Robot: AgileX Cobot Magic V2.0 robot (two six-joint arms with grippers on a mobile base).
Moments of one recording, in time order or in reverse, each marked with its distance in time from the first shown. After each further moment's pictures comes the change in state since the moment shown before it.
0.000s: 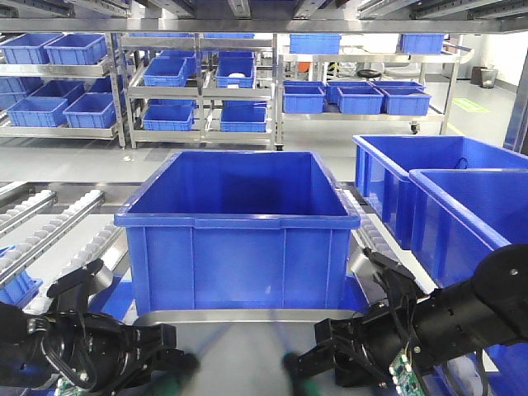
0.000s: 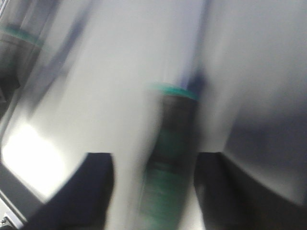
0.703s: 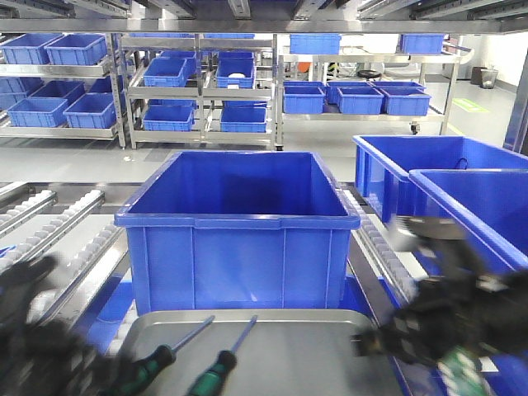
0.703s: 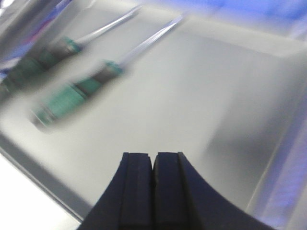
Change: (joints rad) left arm 0.000 -0.297 0.133 0.175 0.022 0.000; right arm 0.000 -0.320 0.071 -0.255 -0.051 -0.041
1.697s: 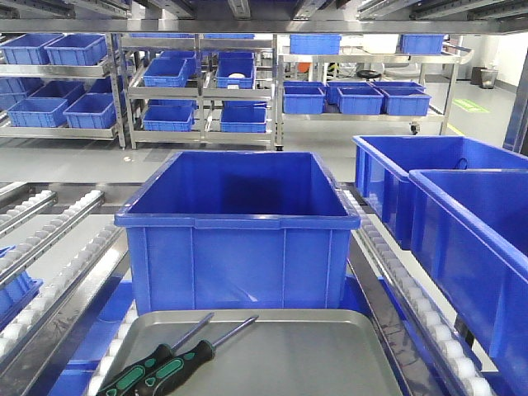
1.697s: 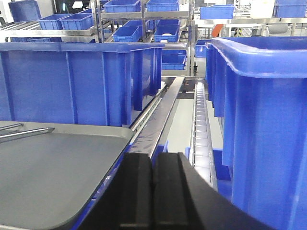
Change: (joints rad) left arm 0.000 -0.608 0.603 0.153 -0.573 0.005; right arm 0.000 -0.893 0.896 -0.046 -0.880 -0.045
